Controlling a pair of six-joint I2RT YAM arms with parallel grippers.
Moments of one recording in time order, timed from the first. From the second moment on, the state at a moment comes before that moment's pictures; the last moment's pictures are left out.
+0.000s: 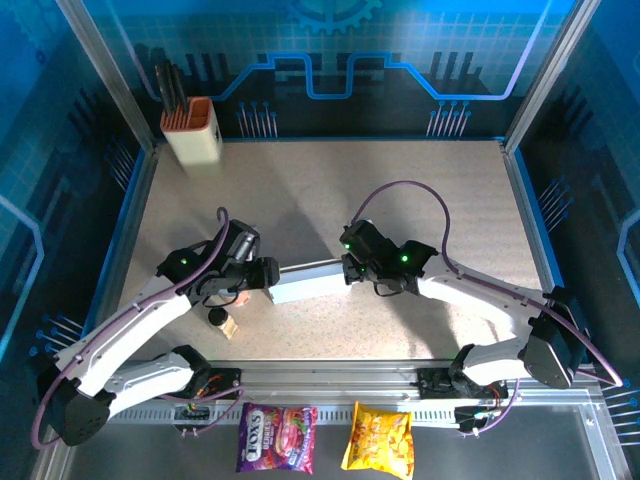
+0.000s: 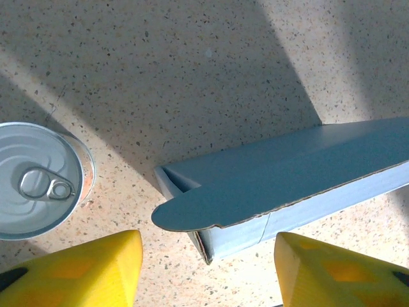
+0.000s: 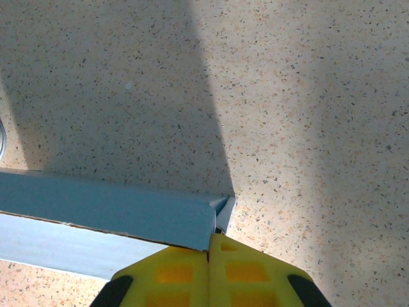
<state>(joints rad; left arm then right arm) -0.60 1.02 0.94 -0.93 -0.03 -0.70 0.88 1.35 1.03 -0.65 0.24 0.56</state>
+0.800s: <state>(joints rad) -0.60 1.06 0.92 -0.79 0.24 0.23 0.88 1.35 1.03 -0.65 0.24 0.56</state>
